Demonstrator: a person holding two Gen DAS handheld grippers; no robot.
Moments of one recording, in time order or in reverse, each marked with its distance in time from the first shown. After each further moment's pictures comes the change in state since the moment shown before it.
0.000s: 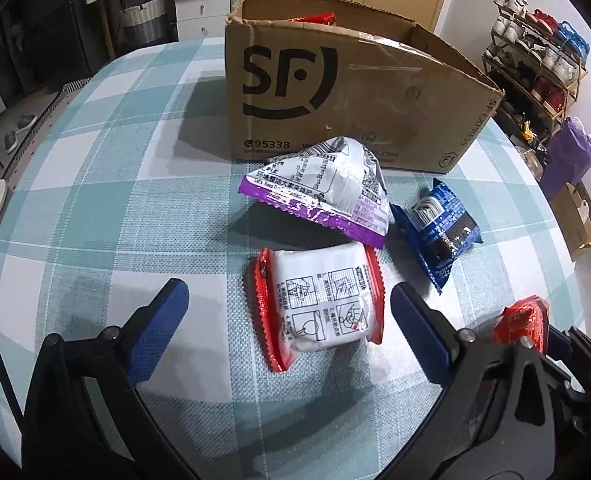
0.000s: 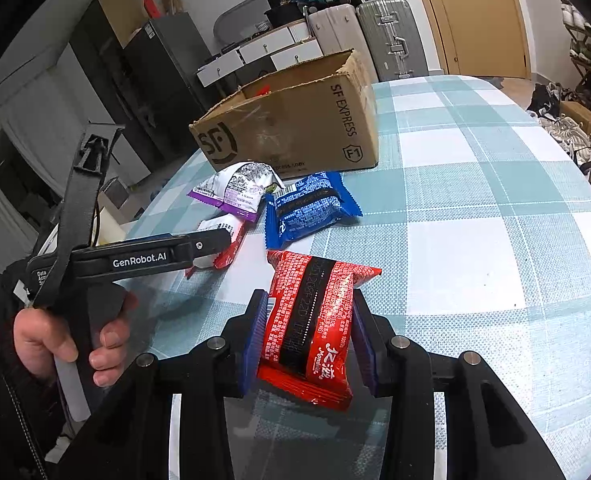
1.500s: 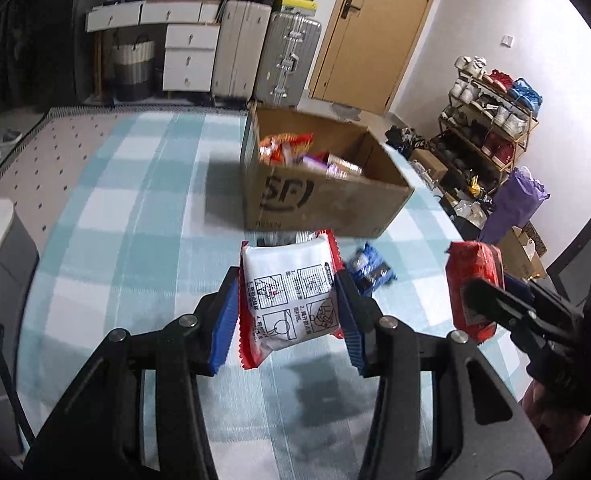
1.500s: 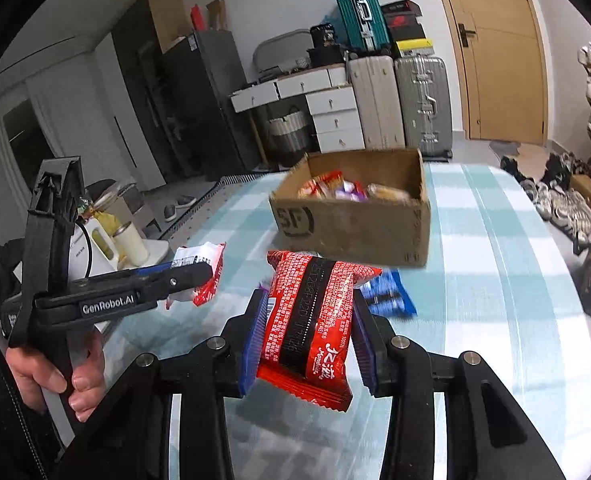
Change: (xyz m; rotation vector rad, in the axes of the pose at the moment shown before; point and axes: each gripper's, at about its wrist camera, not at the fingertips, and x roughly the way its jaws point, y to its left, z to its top) left arm -0.142 0.047 -0.001 -0.025 -0.223 -0.168; right arm -0.057 0.094 0.059 -0.170 -0.147 -0.005
